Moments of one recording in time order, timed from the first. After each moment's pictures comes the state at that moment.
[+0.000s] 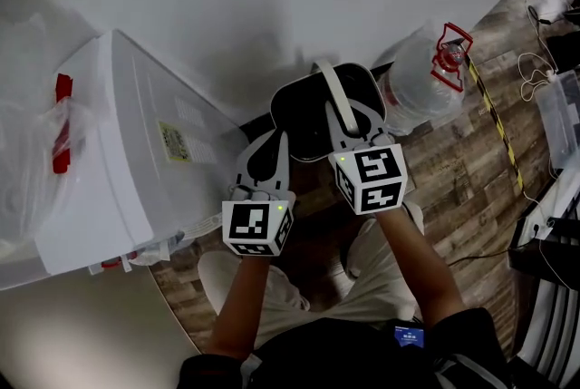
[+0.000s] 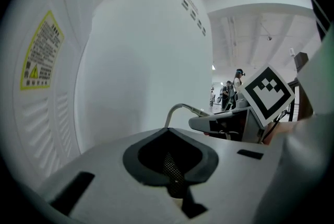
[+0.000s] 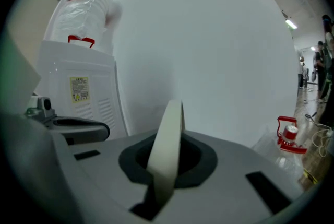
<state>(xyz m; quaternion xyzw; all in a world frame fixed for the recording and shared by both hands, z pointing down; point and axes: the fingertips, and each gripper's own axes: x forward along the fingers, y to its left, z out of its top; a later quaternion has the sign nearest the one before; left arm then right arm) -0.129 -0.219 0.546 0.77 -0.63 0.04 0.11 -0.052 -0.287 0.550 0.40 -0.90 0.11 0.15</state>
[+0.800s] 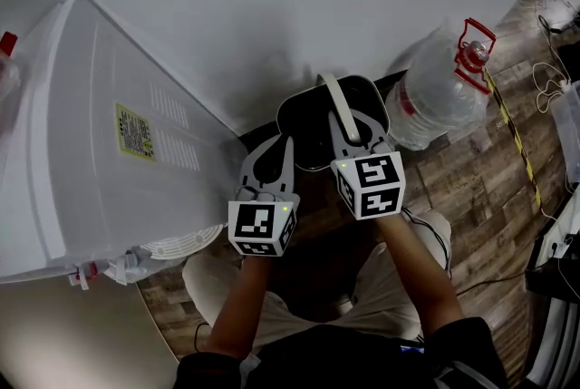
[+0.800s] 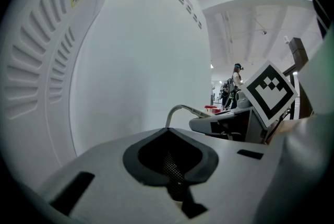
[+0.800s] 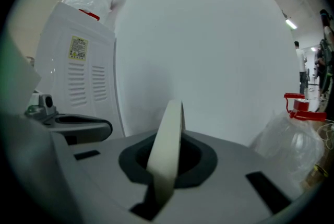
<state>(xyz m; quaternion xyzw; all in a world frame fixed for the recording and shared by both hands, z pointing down) -0.135 -0.237 0.652 0.77 -0.63 0.05 0.08 -0.060 -0.299 0.660 0.40 -0.90 0.10 0.14</state>
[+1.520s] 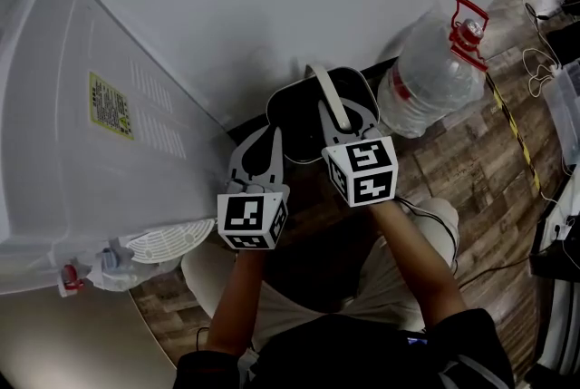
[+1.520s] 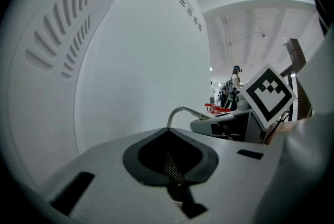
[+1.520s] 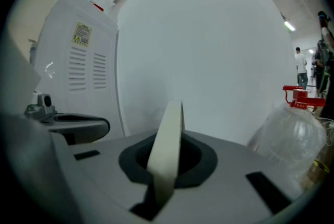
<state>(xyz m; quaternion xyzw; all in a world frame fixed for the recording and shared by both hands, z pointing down) -0.147 -0.229 0.685 0.78 -0.62 0.03 0.08 -0.067 -0.293 0.694 0.41 -0.90 0.09 0.14</state>
